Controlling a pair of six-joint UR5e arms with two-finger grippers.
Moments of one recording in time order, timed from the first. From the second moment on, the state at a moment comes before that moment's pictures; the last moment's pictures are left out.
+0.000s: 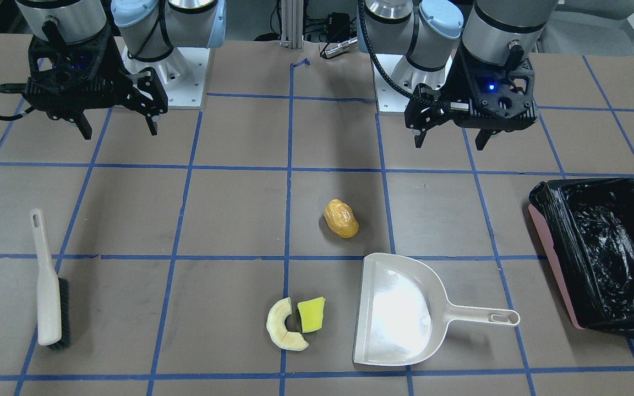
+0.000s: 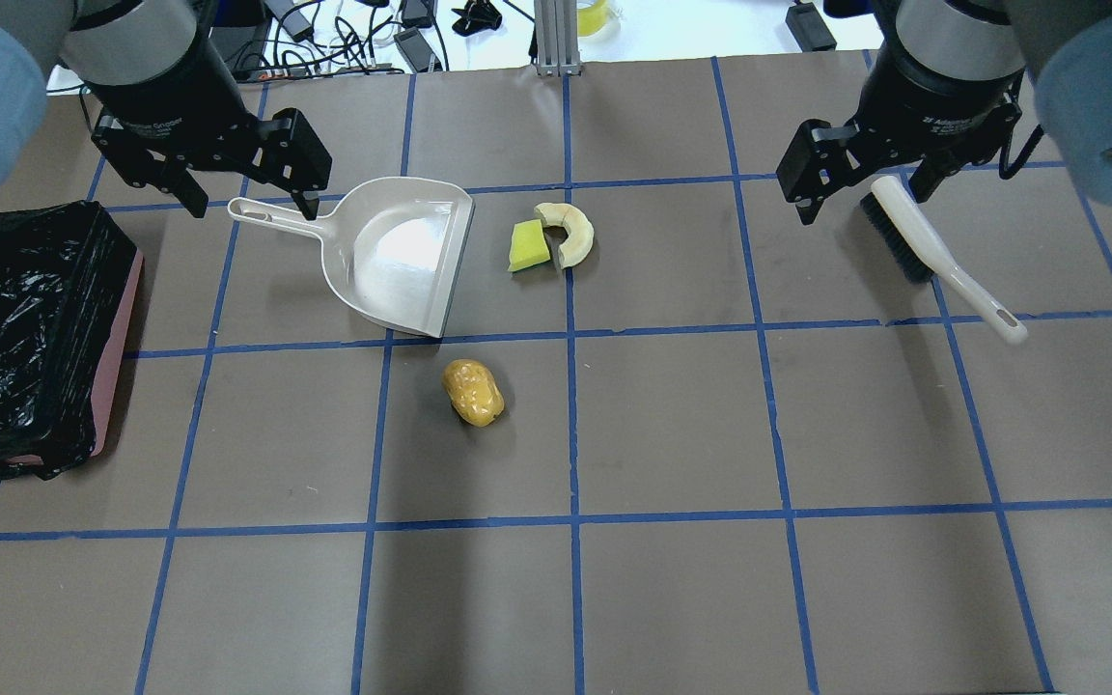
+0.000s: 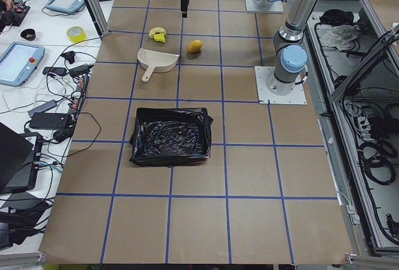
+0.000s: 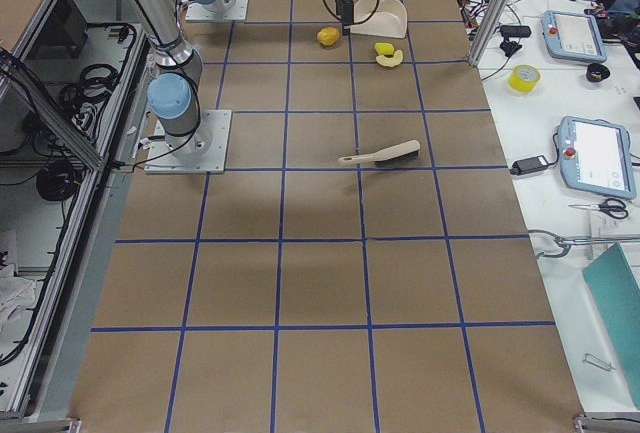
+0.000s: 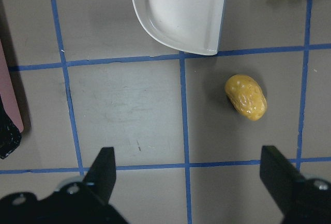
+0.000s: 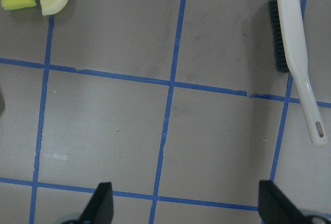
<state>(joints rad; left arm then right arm) -1.59 -1.59 -1.50 -1.58 1.61 0.03 1.59 -1.61 1.59 -1.61 -1.61 -0.13</state>
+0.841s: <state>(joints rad) -1.48 -1.72 -1.51 -1.40 1.56 0.44 1.50 -1.57 1.59 -1.67 -1.60 -0.31</state>
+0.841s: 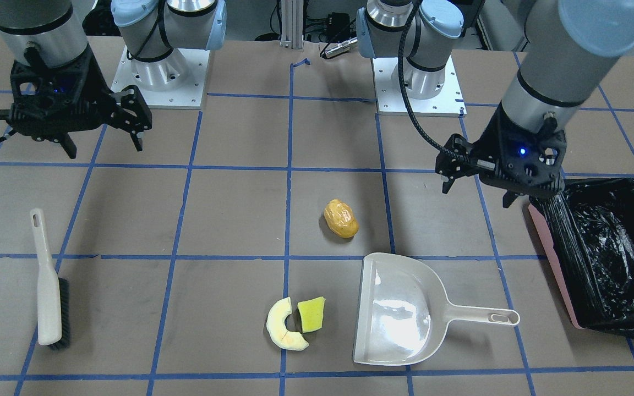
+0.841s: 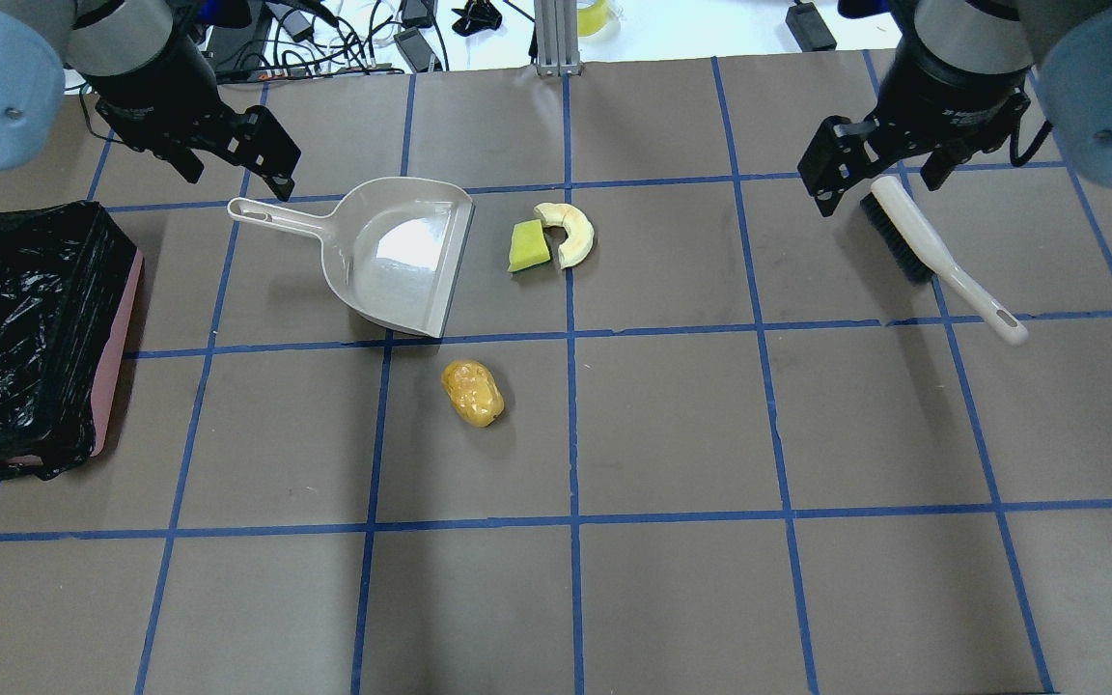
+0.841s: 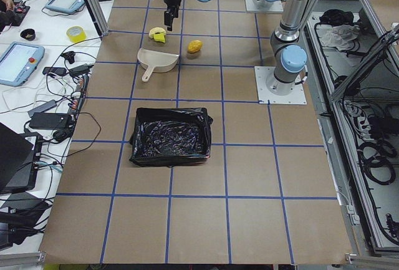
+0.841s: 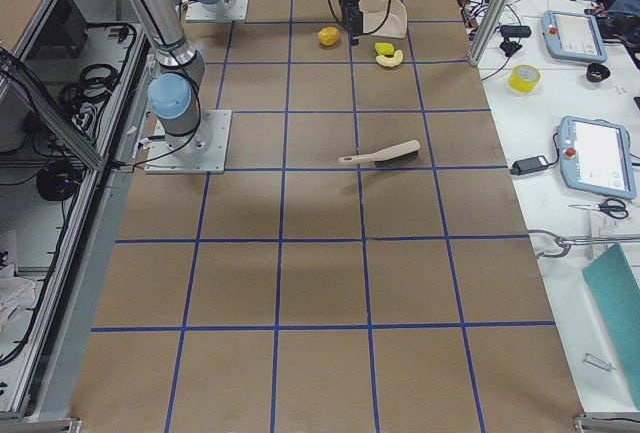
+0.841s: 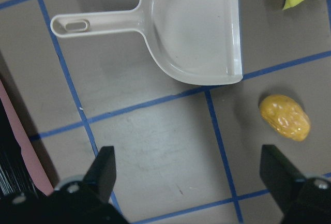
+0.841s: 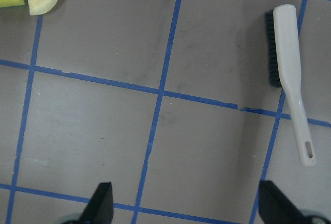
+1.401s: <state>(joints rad) -1.45 -1.89 -1.49 -1.22 1.57 1.12 1.27 -1.44 1.60 -1.81 -1.60 -0.75</state>
